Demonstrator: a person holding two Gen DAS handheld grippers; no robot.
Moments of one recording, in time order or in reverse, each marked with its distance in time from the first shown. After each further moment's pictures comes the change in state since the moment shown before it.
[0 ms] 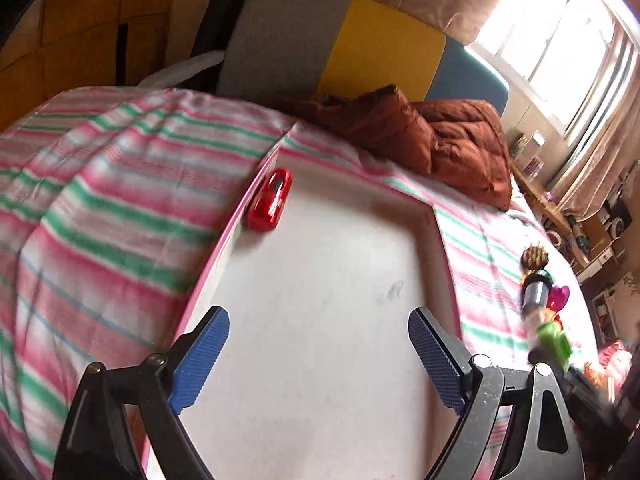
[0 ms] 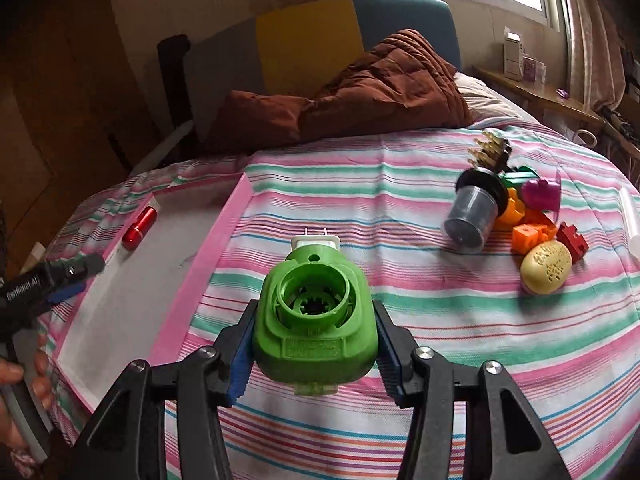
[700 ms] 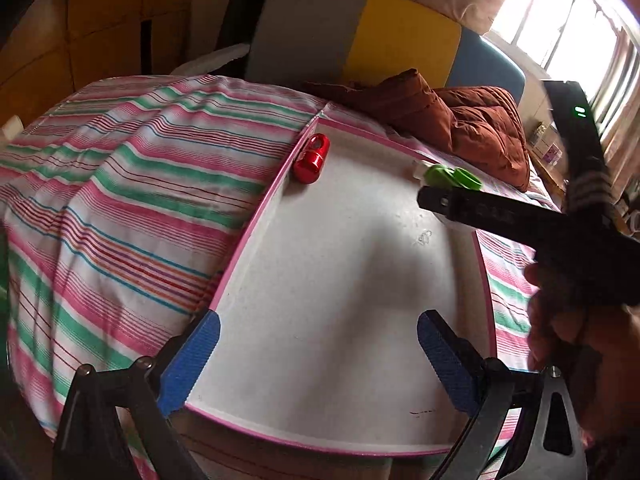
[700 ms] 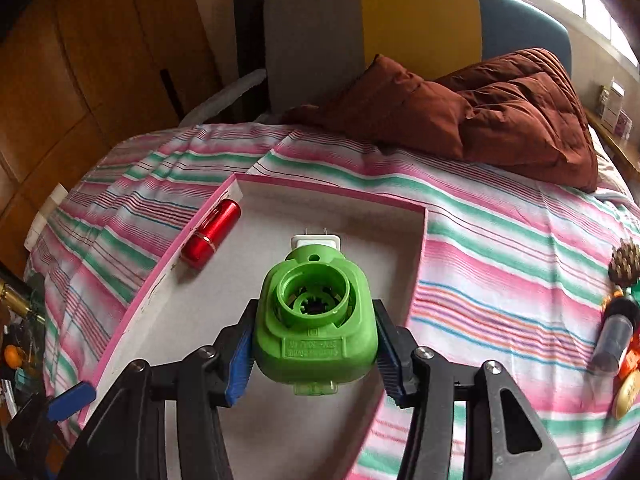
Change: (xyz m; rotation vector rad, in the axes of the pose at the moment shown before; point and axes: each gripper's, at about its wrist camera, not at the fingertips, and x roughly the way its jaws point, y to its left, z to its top) left arm -0.027 0.016 -0.042 -0.010 0.002 0.071; right arm 0.106 0.135 0.066 -0.222 0.145 0.086
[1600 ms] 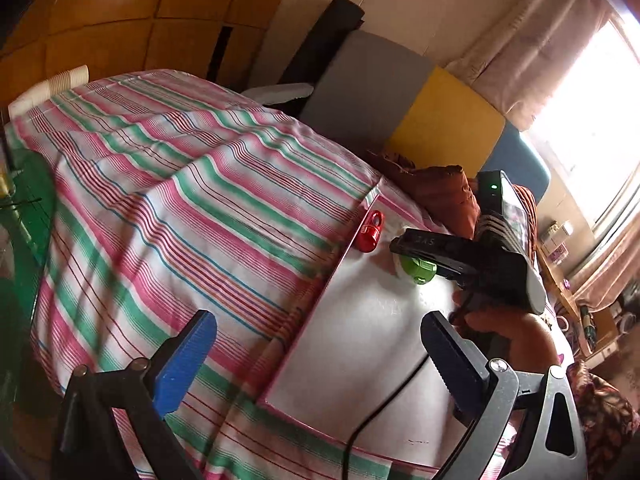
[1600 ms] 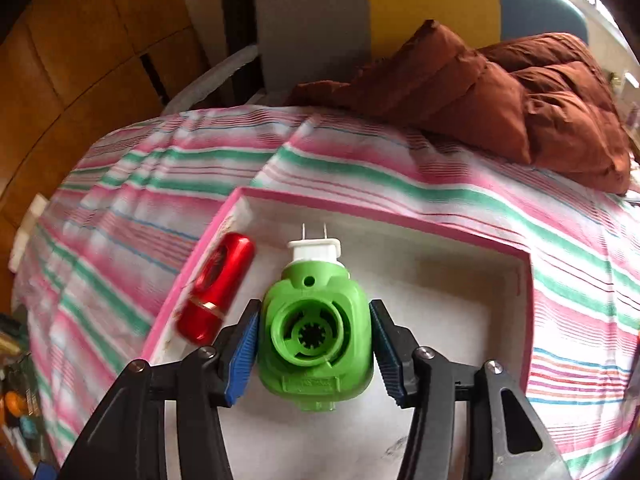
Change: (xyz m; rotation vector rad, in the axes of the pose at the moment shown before) left arm -0.050 0.057 0.001 -0.273 -0.190 0.003; right arm 0.067 0.031 0.041 0.048 0.099 0.023
